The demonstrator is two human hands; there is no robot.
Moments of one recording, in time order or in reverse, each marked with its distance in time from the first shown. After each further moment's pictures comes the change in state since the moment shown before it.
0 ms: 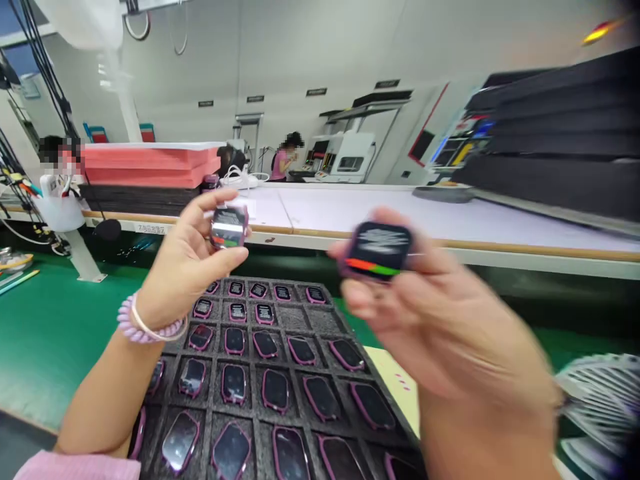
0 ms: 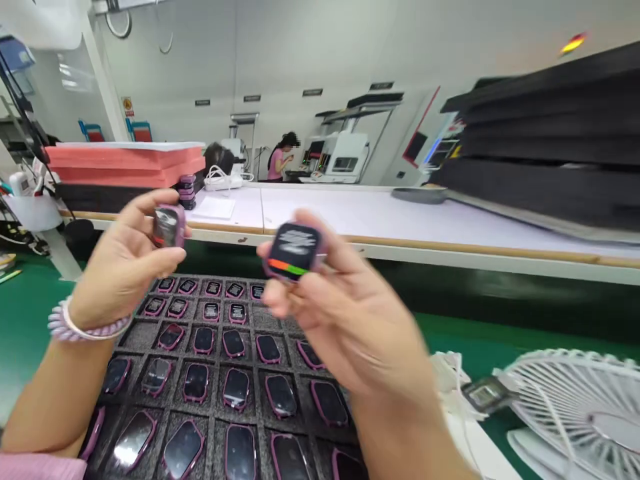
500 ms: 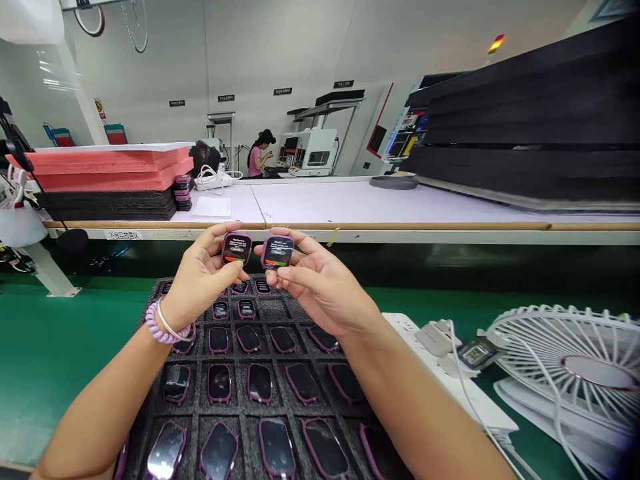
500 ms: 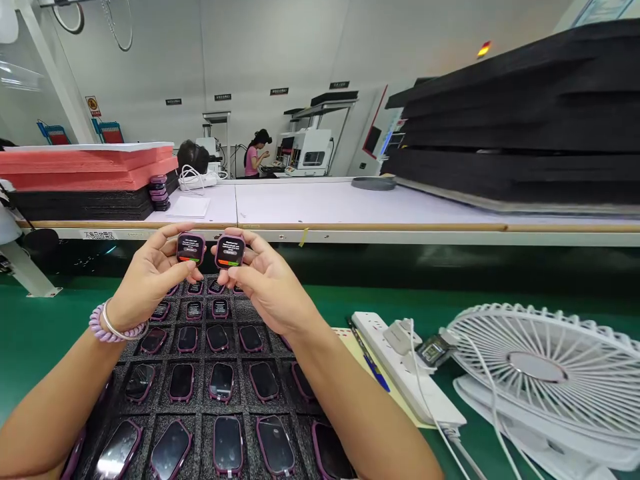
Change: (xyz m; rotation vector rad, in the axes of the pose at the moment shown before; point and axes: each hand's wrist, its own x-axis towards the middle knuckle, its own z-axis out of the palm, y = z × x) left_hand 0.007 -0.055 0.025 -0.011 -0.075 -0.181; right_hand 0.030 0.038 -0.001 0.131 -0.004 0.107
